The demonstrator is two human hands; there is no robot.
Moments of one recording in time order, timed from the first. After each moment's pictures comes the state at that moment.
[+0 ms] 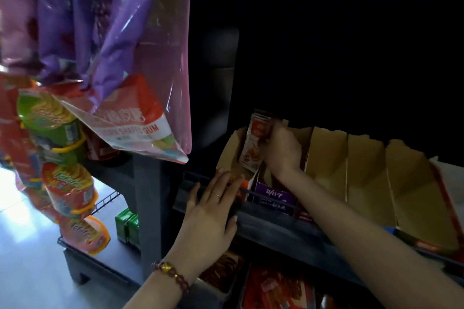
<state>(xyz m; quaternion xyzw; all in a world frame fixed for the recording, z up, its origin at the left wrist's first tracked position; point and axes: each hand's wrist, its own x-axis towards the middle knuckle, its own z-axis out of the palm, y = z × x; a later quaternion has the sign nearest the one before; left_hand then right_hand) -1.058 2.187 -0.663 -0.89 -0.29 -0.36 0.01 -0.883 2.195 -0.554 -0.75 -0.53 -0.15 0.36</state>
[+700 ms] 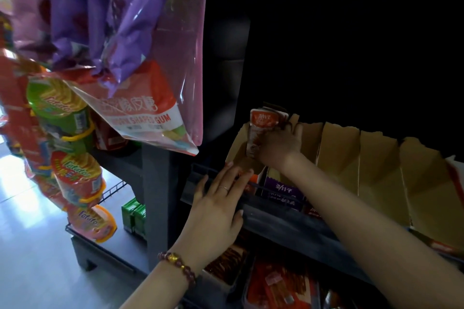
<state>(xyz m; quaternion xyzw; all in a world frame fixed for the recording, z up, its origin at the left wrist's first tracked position) -1.061 2.188 -0.663 -0.89 -0.28 -0.36 0.00 -0.910 2.196 -0.539 -0.82 -0.53 -0.16 -0.11</state>
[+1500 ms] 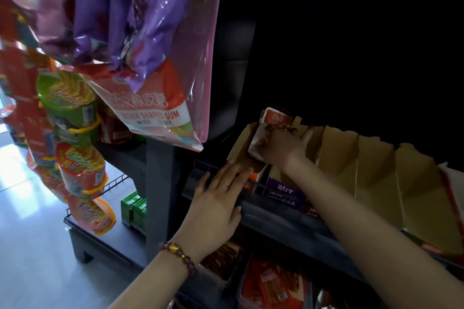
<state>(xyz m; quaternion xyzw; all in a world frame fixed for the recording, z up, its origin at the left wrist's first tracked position) -1.066 2.187 -0.663 -0.89 -0.27 -0.36 -0.03 -0.898 2.198 -0.543 -0.84 -0.53 -0.11 0.01</state>
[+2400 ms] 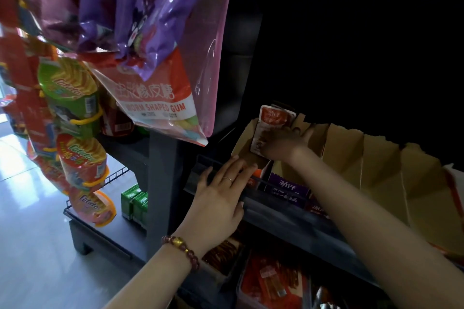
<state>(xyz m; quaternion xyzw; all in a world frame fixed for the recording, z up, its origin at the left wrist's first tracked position) -1.065 2.187 -0.662 -0.89 -0.28 -0.36 0.00 -0.904 2.199 -0.538 -0.84 -0.52 -0.11 -0.11</state>
